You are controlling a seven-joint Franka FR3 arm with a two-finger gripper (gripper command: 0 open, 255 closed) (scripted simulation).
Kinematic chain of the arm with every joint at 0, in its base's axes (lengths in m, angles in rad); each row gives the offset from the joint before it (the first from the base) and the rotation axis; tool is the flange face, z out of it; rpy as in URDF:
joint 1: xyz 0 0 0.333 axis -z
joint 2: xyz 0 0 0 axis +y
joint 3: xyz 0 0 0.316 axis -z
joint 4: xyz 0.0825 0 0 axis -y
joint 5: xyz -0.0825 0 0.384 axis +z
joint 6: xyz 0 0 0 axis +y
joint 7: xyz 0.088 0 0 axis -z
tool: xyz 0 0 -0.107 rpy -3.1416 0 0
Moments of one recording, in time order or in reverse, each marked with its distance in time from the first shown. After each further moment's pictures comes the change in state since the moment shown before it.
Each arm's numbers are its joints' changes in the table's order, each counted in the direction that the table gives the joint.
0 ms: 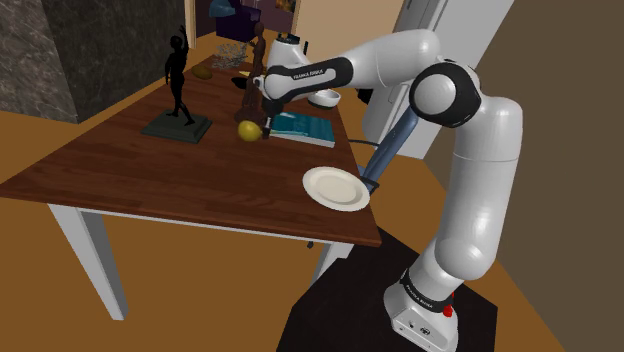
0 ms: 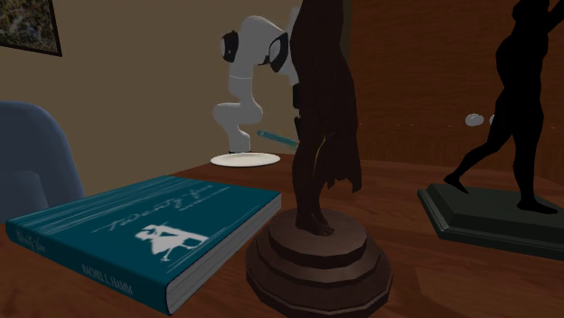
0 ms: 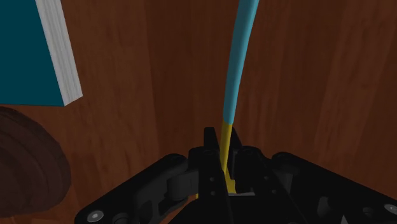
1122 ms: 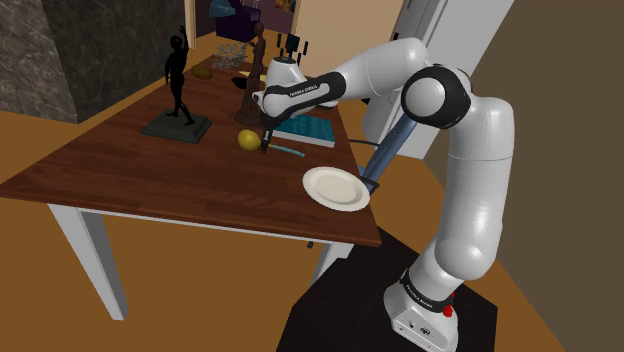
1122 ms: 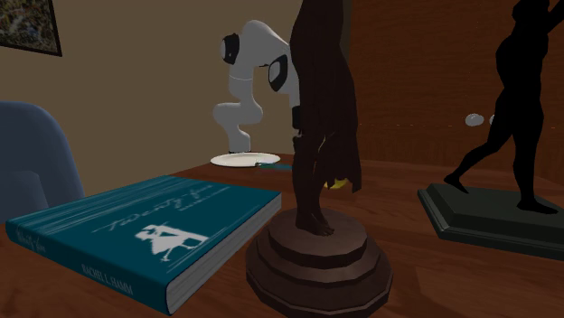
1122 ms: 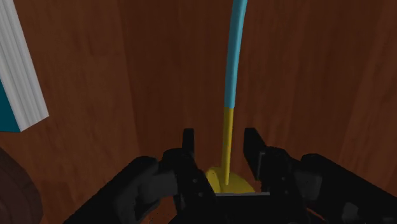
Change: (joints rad) arm -0.001 0.049 0.004 -0.061 -0.009 -0.111 0.011
